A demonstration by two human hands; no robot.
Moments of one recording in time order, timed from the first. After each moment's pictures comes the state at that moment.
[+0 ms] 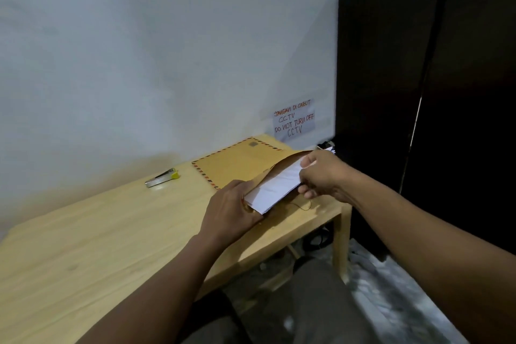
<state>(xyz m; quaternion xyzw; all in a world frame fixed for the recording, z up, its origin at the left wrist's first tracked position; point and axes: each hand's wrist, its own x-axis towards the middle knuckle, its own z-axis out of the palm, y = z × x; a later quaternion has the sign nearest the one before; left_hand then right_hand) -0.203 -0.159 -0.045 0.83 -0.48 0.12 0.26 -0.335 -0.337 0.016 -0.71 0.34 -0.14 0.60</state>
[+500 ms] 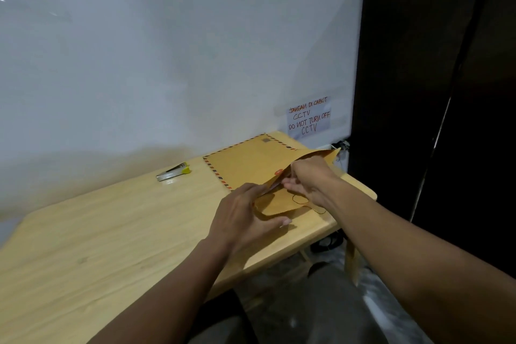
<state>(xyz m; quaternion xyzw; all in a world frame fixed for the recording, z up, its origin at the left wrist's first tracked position) -0.200 -0.152 -0.052 0.80 -0.51 0.13 0.29 -0.275 -0.313 0.005 -0.56 0.35 -0.19 0.73</state>
